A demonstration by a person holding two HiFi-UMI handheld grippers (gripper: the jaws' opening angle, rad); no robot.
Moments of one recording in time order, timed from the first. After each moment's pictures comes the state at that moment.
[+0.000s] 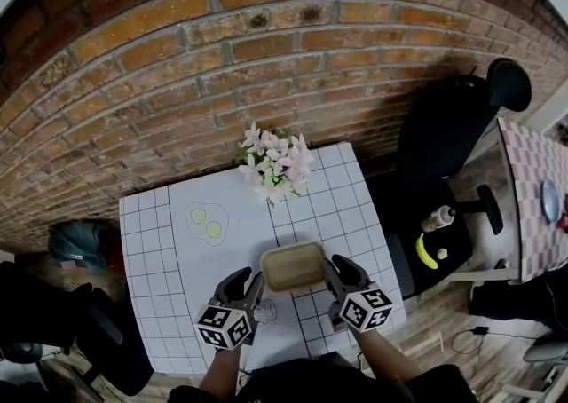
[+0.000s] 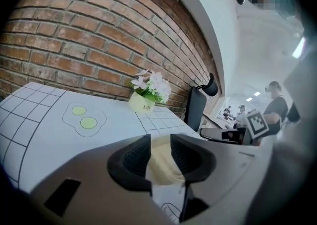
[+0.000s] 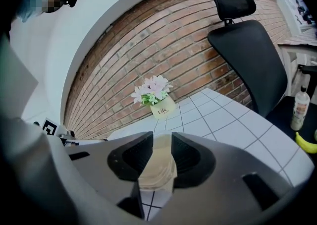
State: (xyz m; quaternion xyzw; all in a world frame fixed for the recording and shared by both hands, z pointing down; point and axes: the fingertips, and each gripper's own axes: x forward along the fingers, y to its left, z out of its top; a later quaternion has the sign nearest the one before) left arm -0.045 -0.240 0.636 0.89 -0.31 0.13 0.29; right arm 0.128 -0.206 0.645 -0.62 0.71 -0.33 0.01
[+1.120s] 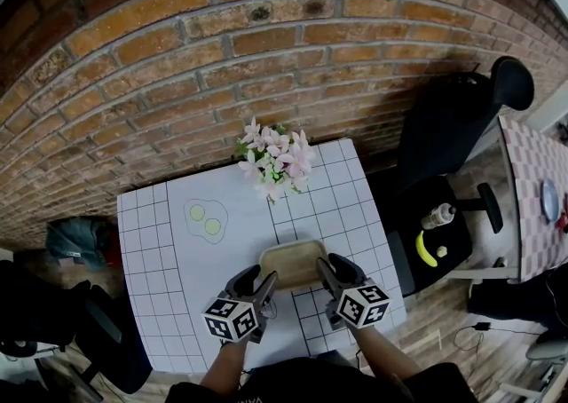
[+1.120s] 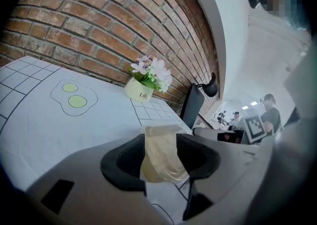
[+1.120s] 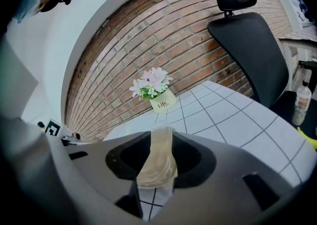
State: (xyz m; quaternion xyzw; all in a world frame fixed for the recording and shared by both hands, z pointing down) left arm -0.022 -0.232 0.663 0.88 -0.28 0.12 0.36; right arm 0.118 -0.210 0.661 -0.61 0.71 -0.35 0.00
